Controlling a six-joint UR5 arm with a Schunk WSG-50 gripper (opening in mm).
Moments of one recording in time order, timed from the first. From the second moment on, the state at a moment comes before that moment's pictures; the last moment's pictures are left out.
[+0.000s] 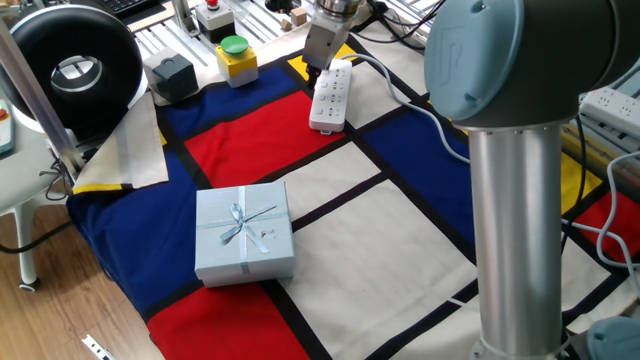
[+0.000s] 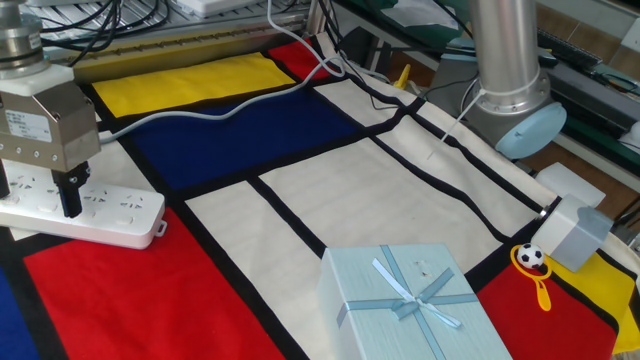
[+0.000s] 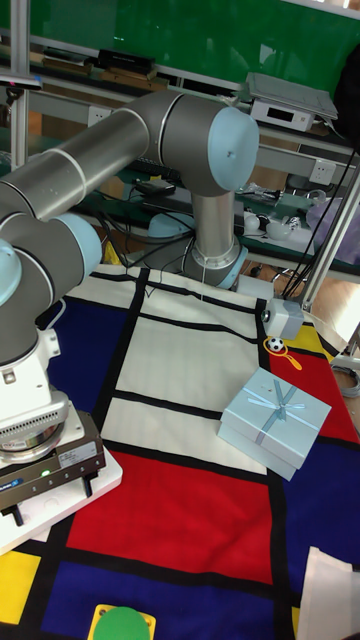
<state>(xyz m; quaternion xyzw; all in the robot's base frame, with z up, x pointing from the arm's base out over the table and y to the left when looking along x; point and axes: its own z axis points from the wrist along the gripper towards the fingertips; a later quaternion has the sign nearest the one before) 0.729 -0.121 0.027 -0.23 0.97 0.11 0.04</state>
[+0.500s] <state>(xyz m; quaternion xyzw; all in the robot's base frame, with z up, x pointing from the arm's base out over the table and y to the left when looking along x) 0.727 -0.120 0.028 -0.23 0.97 0.11 0.04</state>
